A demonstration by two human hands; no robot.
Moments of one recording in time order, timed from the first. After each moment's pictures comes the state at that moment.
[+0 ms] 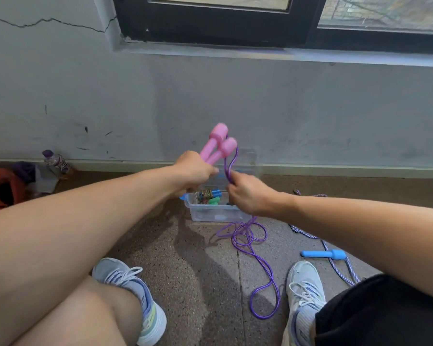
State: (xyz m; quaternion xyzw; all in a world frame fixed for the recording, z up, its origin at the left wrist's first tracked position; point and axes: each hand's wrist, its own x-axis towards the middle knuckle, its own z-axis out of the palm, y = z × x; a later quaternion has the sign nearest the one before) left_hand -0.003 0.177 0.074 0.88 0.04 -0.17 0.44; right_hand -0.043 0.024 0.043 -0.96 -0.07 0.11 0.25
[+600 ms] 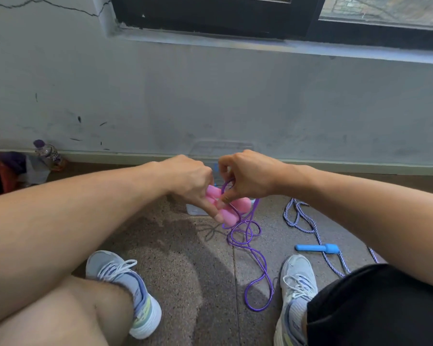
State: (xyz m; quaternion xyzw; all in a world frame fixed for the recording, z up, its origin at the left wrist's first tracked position) left_hand -0.023 0.191 0.089 0.92 -0.36 -0.14 -0.11; right_hand -0.044 0.019 0.095 -0.96 -0.24 0.06 0.09
